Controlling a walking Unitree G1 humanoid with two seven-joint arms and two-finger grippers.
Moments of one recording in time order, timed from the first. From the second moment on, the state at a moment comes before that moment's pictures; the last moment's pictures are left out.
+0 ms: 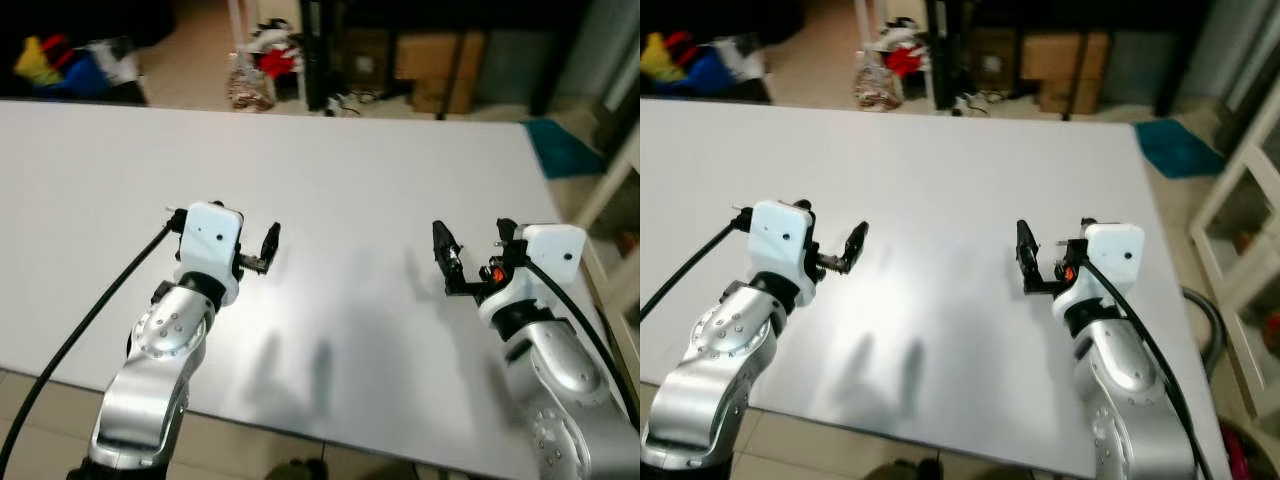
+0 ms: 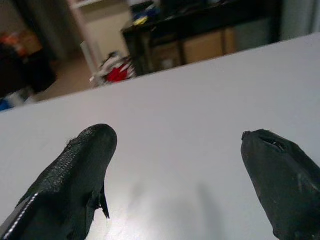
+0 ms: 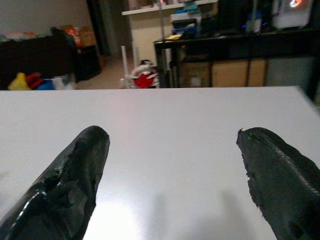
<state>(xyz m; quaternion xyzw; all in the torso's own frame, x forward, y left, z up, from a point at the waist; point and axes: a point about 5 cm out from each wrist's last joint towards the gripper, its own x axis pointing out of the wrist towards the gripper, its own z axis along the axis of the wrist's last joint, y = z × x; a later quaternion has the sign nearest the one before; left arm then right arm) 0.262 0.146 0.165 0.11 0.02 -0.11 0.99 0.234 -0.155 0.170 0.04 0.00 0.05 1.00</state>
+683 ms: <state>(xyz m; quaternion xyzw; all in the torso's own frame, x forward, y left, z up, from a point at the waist) 0.263 0.134 0.165 0.09 0.02 -0.11 0.99 0.236 -0.160 0.167 0.03 0.02 0.04 1.00</state>
